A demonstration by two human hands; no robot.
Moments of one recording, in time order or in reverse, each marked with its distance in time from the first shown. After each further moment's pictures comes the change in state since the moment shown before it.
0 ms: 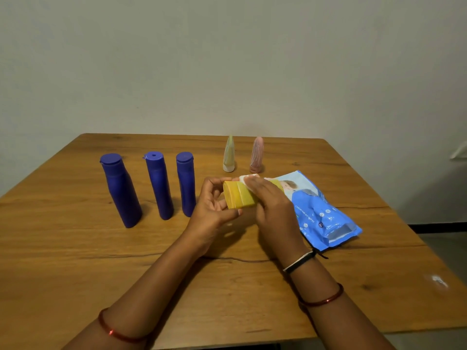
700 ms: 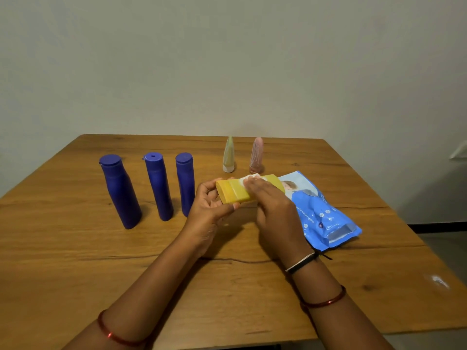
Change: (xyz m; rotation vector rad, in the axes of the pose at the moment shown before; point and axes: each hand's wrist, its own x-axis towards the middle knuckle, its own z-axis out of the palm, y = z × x) left_hand 0.000 0.005 0.000 -0.195 0.115 -0.129; right_hand -0.002 0.004 -0.003 -0.070 -0.018 -0.052
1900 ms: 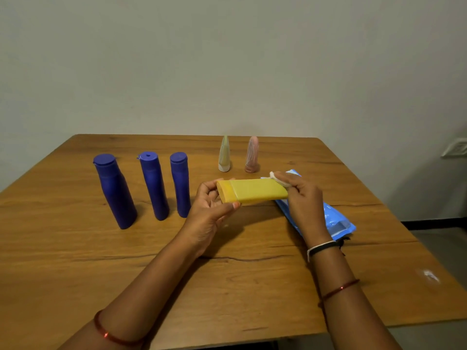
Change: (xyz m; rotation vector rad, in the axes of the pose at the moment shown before) left_hand -0.004 0.002 0.009 0.006 -0.037 -0.062; right_hand 0.015 0.034 -0.031 0.366 0.169 0.435
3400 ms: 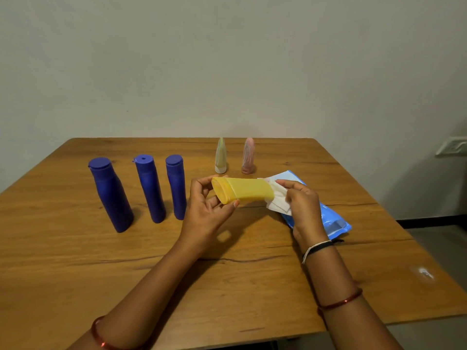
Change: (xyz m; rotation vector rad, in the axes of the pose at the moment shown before) left_hand -0.001 -0.006 0.002 0.303 0.009 0.310; right_hand 0.002 -0.003 0.005 0.374 0.172 0.567
